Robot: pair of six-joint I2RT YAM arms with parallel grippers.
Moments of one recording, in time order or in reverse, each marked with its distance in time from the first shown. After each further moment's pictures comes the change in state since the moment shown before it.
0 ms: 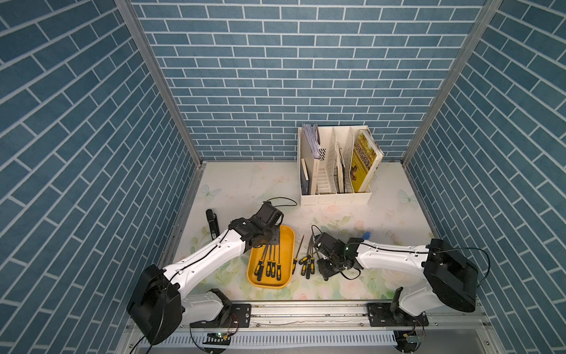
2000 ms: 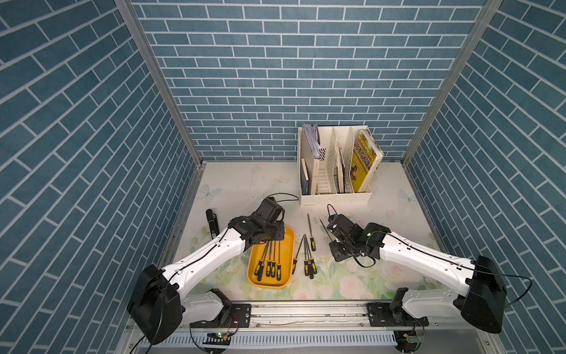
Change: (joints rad) left arm -0.001 0.006 0.031 0.079 0.097 -0.029; right arm -0.100 -0.221 0.185 -0.309 0.145 -0.082
